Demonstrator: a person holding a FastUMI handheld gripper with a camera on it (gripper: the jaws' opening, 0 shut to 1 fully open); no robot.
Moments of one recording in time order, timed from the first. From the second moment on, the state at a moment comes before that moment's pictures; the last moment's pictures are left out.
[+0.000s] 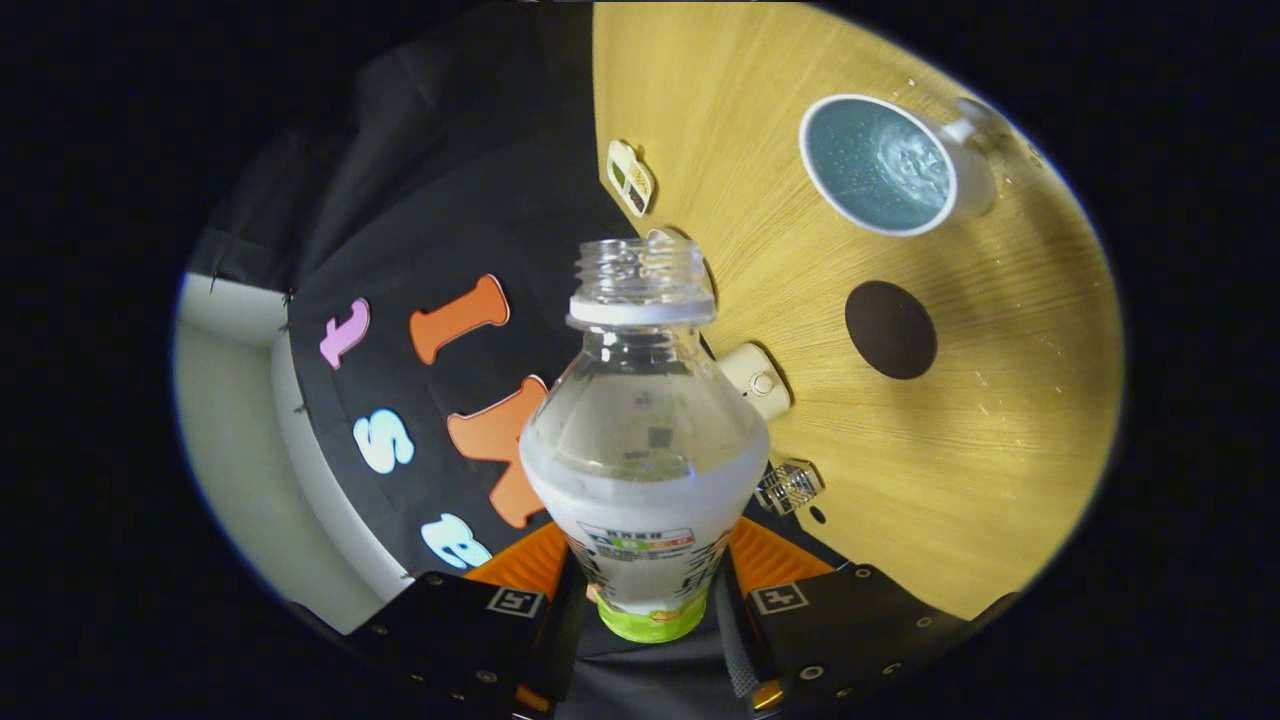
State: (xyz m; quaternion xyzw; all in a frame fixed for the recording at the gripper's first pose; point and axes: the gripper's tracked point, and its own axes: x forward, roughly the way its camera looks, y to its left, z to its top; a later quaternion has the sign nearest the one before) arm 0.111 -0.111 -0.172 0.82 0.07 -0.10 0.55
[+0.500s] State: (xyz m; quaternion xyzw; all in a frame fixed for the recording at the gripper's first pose) arm 0.123 -0.085 -0.193 0.48 0.17 -0.13 0.85
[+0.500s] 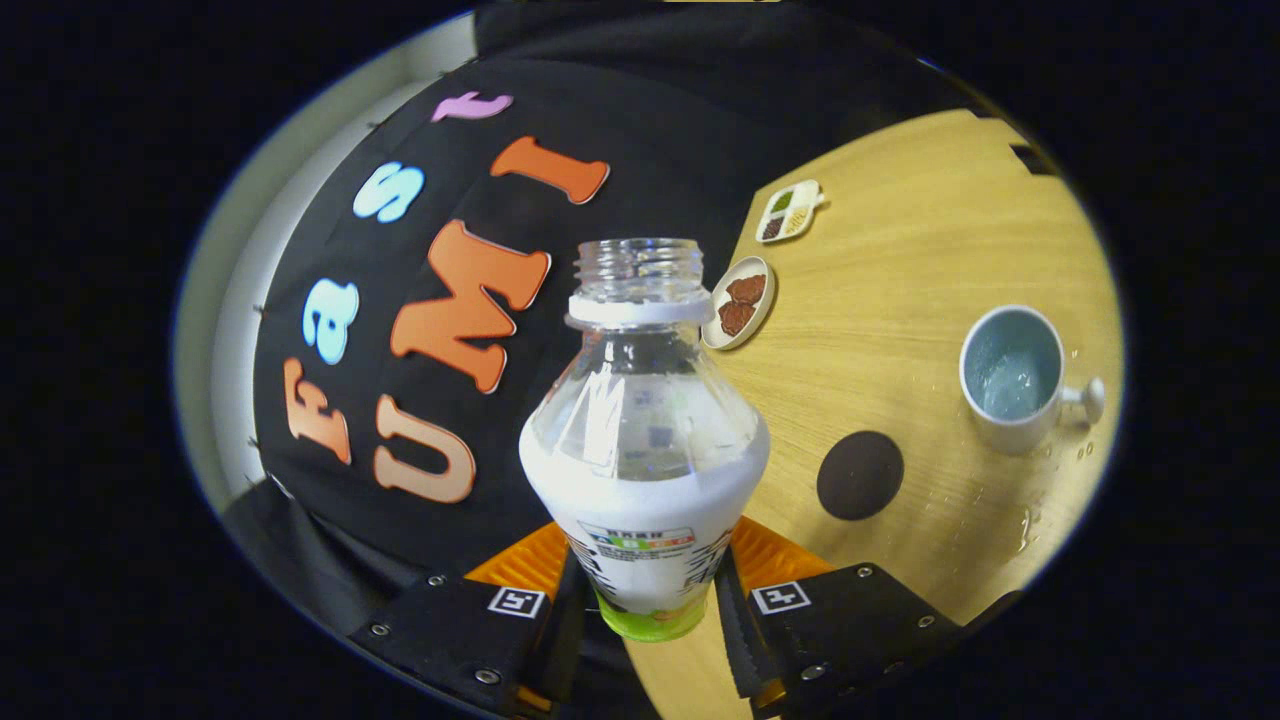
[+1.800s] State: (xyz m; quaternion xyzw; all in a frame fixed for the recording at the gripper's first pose) arm 0.176 -0.136 -0.320 0.02 0.24 -0.19 0.95
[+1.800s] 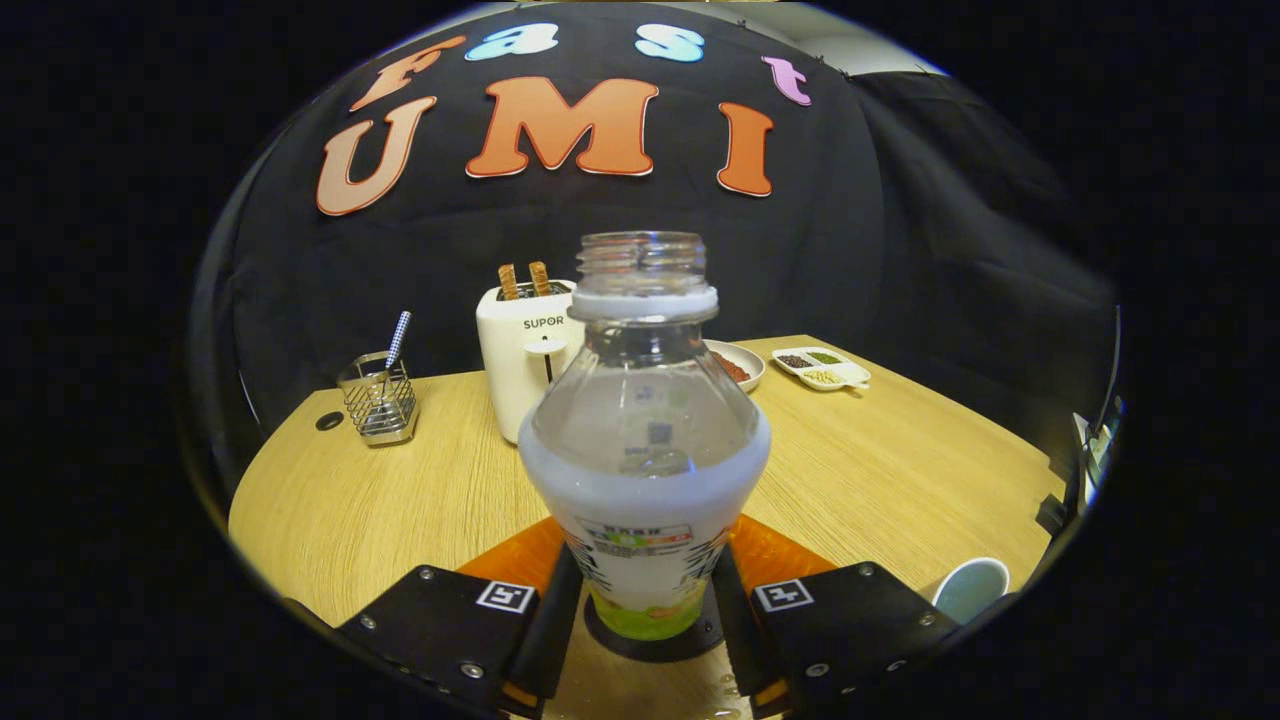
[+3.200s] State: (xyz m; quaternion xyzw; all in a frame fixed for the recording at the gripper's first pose) arm 0.032 0.032 -0.023 0.05 0.07 -0.04 1.00
